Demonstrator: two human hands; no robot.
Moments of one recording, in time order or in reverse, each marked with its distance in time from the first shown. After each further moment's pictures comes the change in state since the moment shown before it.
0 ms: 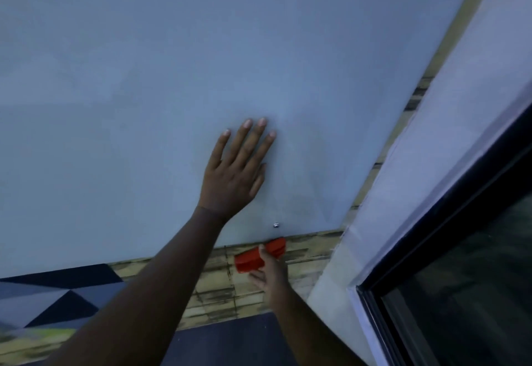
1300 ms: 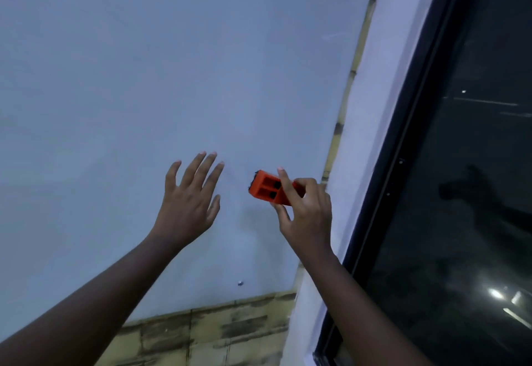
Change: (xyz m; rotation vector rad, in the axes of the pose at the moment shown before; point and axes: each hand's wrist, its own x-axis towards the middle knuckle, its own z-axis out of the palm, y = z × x) left_hand 0.058 -0.045 -0.160 -0.008 -0.012 -0.078; right_hand -0.279 -0.204 -0.001 -1.174 0.718 -2.151
